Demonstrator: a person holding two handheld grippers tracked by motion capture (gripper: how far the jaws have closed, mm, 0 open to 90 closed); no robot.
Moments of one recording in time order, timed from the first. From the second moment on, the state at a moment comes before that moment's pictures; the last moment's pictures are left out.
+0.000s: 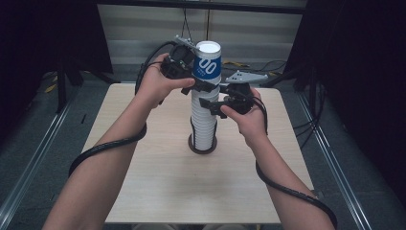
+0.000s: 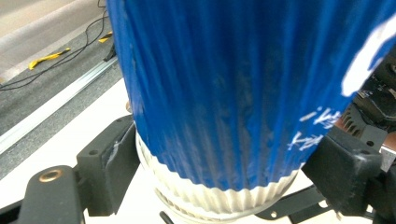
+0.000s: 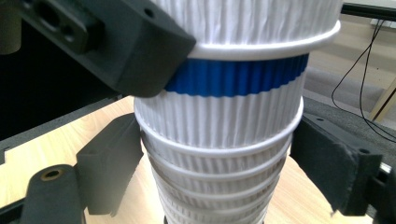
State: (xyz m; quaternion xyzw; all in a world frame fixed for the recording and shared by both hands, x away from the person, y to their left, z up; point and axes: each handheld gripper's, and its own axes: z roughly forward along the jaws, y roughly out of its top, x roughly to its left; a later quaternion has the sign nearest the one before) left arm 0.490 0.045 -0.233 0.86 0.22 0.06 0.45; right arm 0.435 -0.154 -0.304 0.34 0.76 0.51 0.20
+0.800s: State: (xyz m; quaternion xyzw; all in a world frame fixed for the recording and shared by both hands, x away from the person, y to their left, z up) left arm 0.487 0.053 -0.212 0.85 0.23 0.07 0.48; right arm 0.433 -0.155 -0.304 0.34 0.77 0.51 0.21
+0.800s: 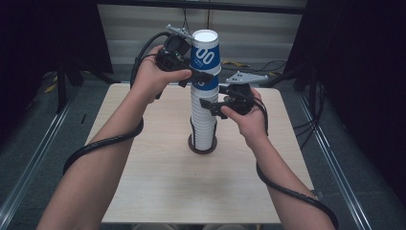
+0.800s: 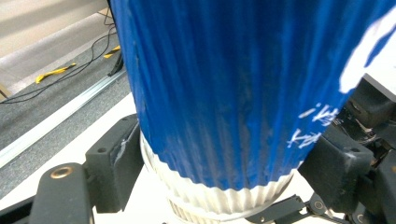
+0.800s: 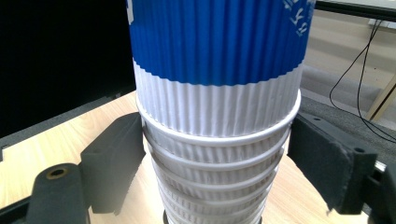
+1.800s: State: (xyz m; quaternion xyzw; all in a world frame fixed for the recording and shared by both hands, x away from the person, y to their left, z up) left arm 0.484 0.059 -0.194 0.84 0.23 0.07 0.49; right arm 0.429 -0.157 -0.304 0.34 0.77 0.50 0.21
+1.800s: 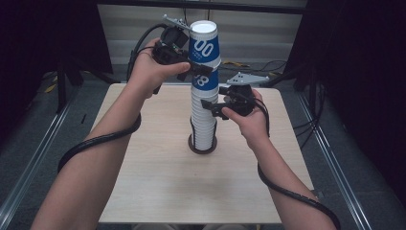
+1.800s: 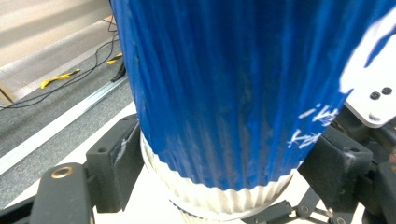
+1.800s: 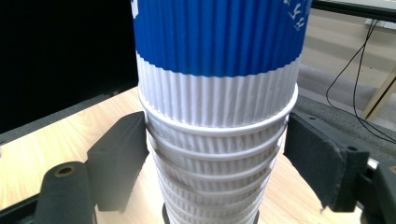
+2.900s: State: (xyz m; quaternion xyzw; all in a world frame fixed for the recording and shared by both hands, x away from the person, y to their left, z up) left arm 0.474 0.079 -0.191 0.83 0.24 0.08 0.50; right arm 0.424 -0.157 -0.309 0.34 0.77 0.49 0.21
